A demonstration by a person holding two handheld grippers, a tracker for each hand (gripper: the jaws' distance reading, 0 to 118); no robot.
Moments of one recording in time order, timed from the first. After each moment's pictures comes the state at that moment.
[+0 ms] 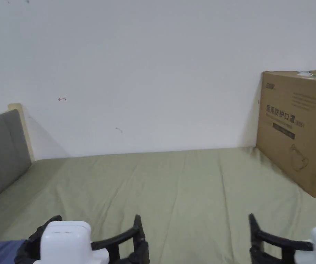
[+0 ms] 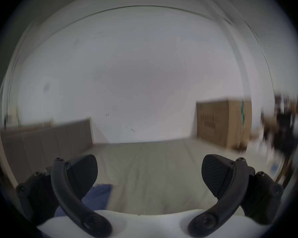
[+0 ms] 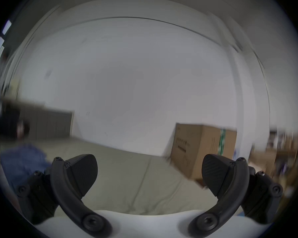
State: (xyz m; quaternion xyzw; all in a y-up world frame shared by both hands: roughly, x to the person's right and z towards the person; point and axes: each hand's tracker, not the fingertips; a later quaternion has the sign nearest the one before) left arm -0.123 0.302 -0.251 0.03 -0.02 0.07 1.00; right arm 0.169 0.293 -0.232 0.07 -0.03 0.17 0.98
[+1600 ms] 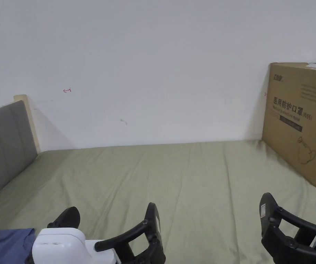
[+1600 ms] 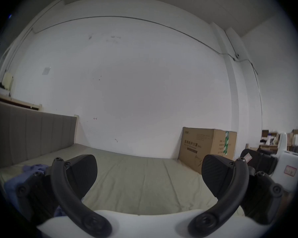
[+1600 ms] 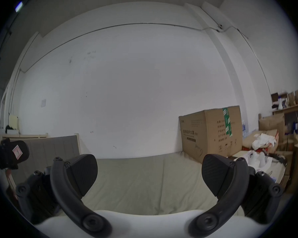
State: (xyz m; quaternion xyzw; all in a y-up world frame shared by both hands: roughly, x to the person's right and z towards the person) left arm -0.116 0.289 -0.230 0.10 -0.09 0.10 0.99; right arm 0.184 0.289 -0.229 0.08 -0.02 -0.07 0.99
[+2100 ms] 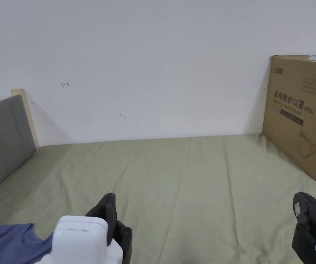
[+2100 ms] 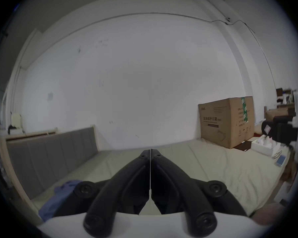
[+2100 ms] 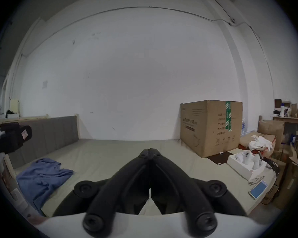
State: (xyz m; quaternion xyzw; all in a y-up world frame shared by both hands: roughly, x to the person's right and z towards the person) left arm -0.104 0.297 -0.240 0.03 -0.03 -0.04 1.00; right arm 0.193 0.292 -0.232 0.00 -0.04 -0.01 1.00
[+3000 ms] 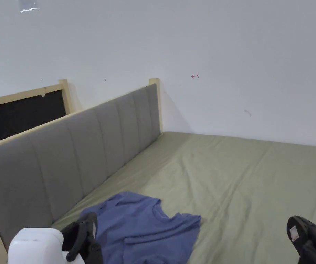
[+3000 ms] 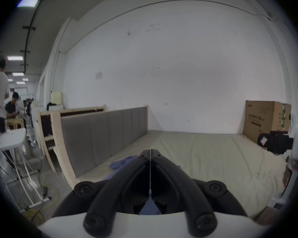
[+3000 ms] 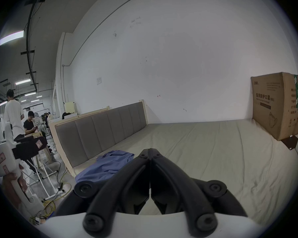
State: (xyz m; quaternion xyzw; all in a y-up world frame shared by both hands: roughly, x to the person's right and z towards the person) left arm -0.300 0.299 -0.150 -0.04 0.17 0.02 0.98; right arm 0.022 0.289 -0.287 -0.09 0.27 -0.07 0.96
